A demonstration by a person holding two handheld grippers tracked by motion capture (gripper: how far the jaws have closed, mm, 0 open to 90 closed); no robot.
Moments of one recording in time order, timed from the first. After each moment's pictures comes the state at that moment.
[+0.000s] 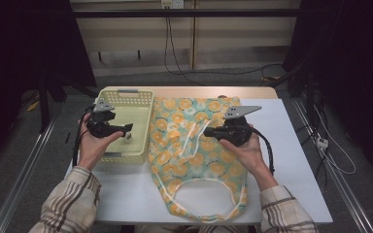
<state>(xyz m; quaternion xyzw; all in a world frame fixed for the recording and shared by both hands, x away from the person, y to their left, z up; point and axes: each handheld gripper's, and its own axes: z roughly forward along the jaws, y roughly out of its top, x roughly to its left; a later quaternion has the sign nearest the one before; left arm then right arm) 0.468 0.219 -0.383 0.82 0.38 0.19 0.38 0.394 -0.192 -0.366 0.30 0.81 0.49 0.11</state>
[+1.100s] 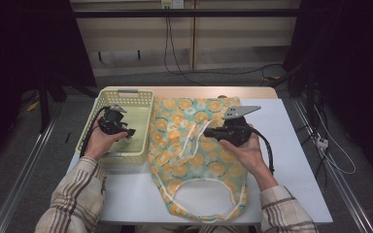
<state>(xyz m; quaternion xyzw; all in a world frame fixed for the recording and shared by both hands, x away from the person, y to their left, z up) 0.504 0.208 -0.426 0.88 0.37 0.11 0.29 0.395 -0.192 -0.367 0.30 0.81 0.48 0.10</state>
